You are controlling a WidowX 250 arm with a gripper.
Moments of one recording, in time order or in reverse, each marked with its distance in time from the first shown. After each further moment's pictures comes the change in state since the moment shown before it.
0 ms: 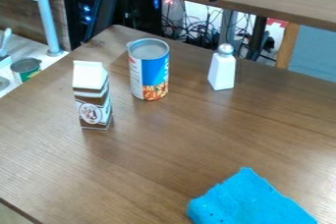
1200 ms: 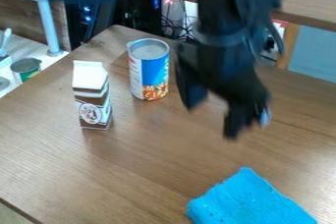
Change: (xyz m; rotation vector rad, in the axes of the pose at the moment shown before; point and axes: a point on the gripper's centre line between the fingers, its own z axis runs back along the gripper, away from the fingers) arm -0.187 -0.093 -0.023 0.028 0.005 -0.503
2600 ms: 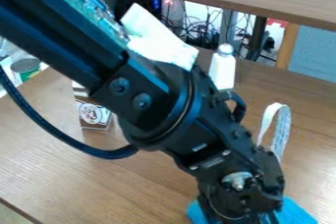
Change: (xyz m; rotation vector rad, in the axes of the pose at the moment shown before) arm -0.033 -0.049 -0.114 -0.011 -0.081 -0.089
